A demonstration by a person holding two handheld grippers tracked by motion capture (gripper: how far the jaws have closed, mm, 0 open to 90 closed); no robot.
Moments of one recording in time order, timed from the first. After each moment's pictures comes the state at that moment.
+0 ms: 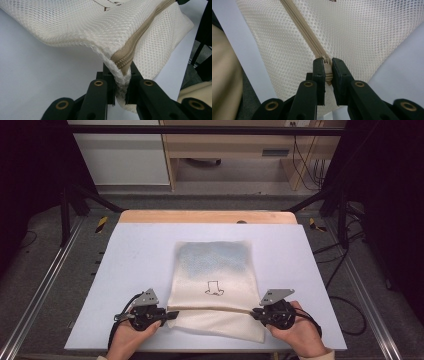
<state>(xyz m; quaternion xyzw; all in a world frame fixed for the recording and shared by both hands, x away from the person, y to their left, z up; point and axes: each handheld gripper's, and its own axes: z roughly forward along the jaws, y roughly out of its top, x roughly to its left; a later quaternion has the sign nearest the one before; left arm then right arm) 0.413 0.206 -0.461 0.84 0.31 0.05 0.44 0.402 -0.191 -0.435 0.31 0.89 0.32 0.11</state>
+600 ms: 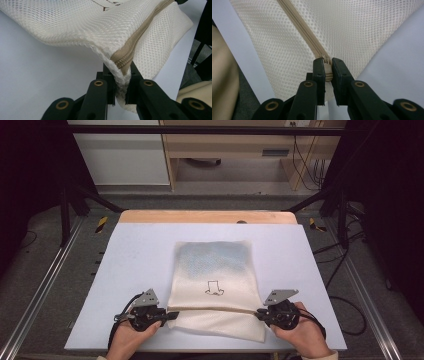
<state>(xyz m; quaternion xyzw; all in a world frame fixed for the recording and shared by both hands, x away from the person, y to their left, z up) 0.412 0.205 -0.460 0.84 0.31 0.05 0.44 0.401 -0.202 -0.437 0.33 0.89 0.31 0.11</state>
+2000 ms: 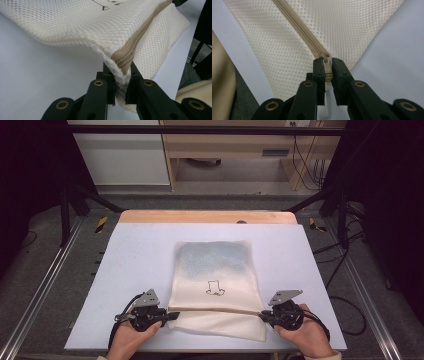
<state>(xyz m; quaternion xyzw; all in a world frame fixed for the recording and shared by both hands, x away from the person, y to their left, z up) 0.412 0.204 -0.460 0.84 0.31 0.05 0.44 0.403 -0.215 -0.447 0.35 0.88 0.30 0.09</state>
